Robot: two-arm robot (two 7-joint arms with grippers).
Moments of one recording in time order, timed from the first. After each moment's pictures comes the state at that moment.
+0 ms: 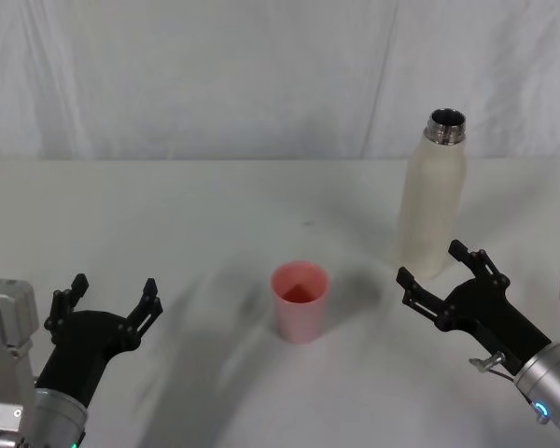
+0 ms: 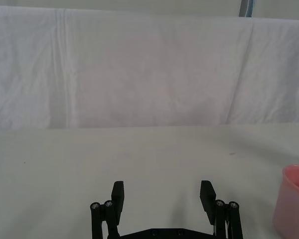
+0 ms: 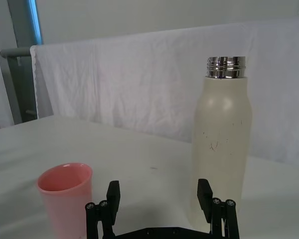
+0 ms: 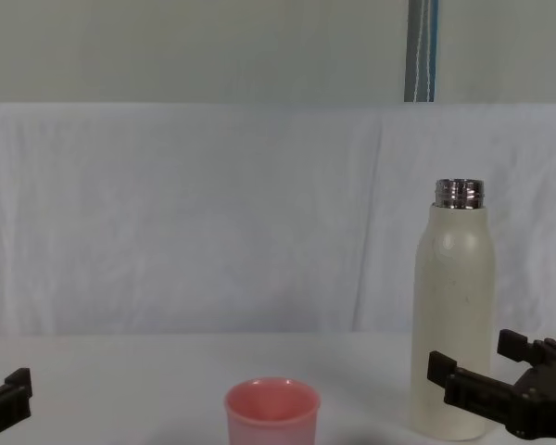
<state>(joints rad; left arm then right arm) 0.27 0.24 0.04 -1.85 -0.25 -0.02 -0.02 0.05 0.29 -0.25 -1.52 0.34 -0.19 0.40</state>
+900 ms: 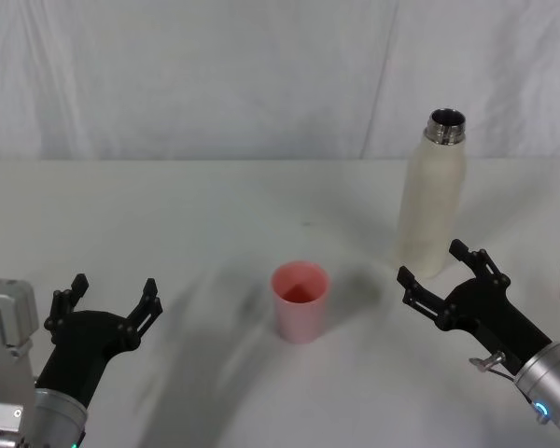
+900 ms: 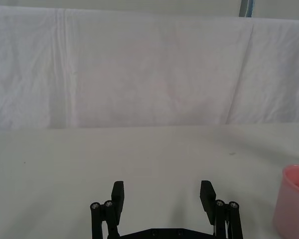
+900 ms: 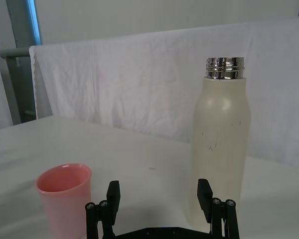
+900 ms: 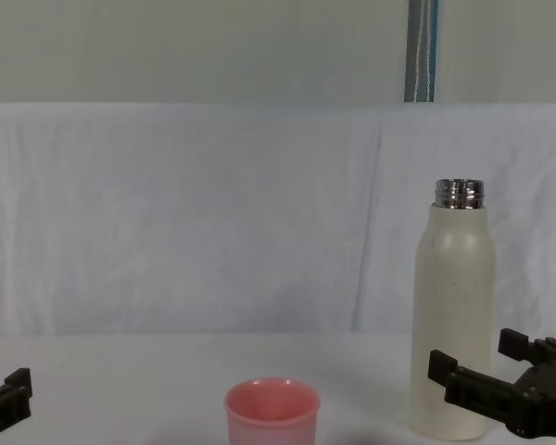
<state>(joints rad) 0.27 0.24 0.04 -1.85 -0.25 -0.02 -0.02 0.05 0.29 -0.25 -1.53 0.34 -0.19 0.40</state>
